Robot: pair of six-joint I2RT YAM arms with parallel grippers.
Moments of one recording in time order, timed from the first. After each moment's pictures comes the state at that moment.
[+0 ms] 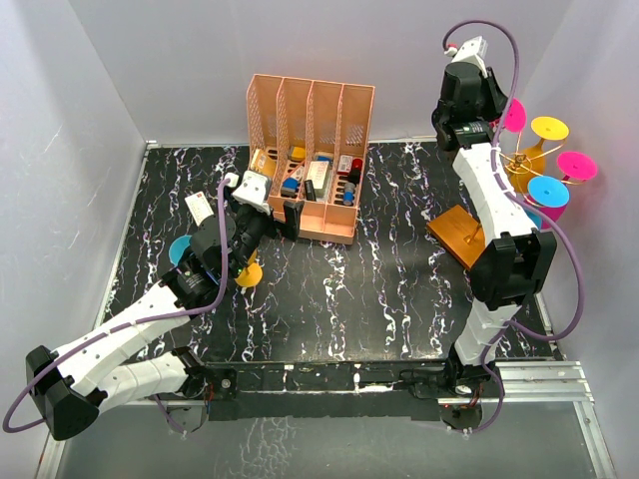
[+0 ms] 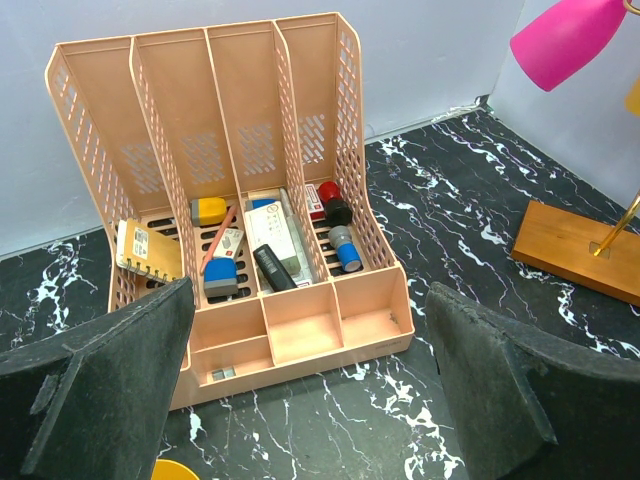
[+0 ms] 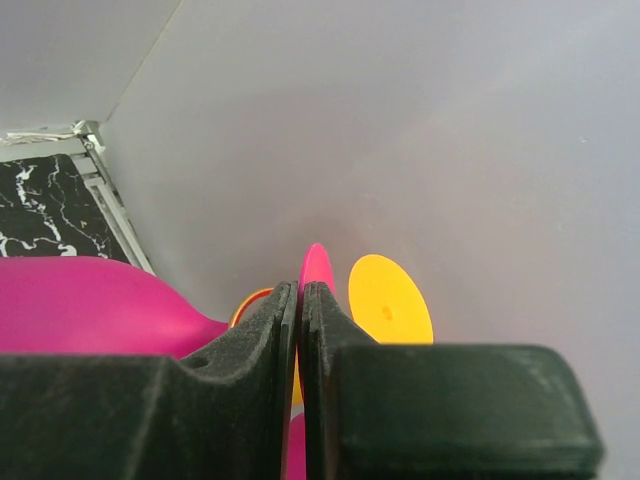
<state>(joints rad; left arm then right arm) -0.83 0.99 0.88 0.14 -0.38 0.03 0.13 1.82 1.90 -0.22 0.97 -0.62</state>
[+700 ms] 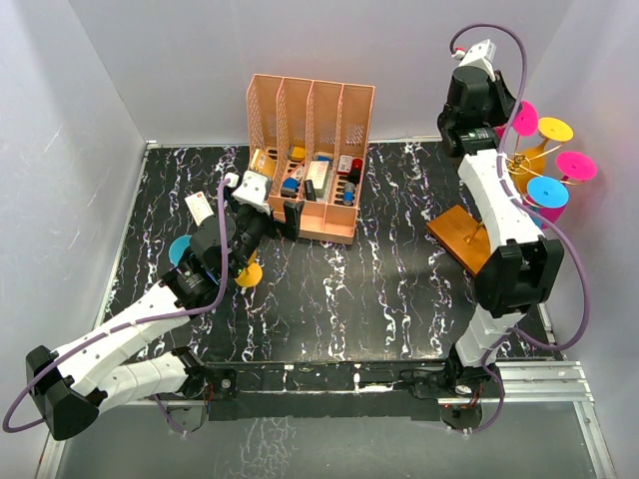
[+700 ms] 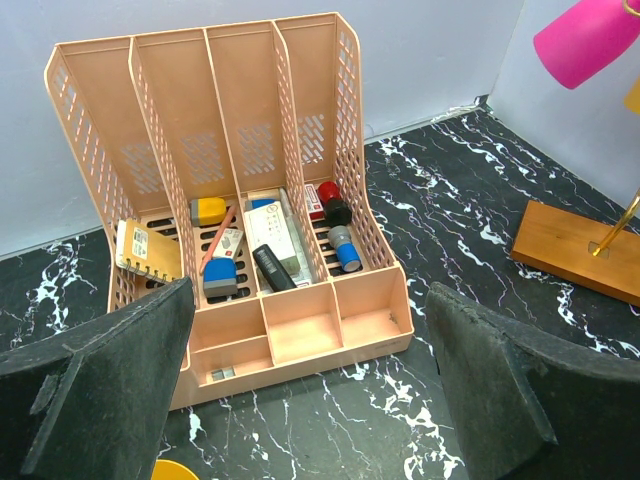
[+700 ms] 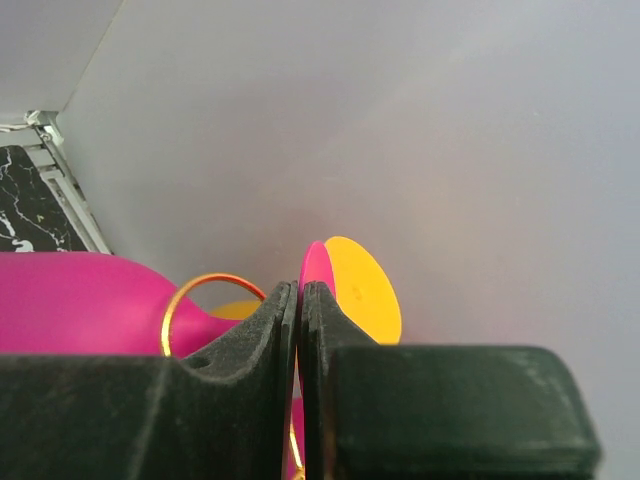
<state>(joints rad) -0.83 0.99 0.88 0.14 -0.38 0.03 0.11 1.78 1.82 -0.15 1.00 -0.68</state>
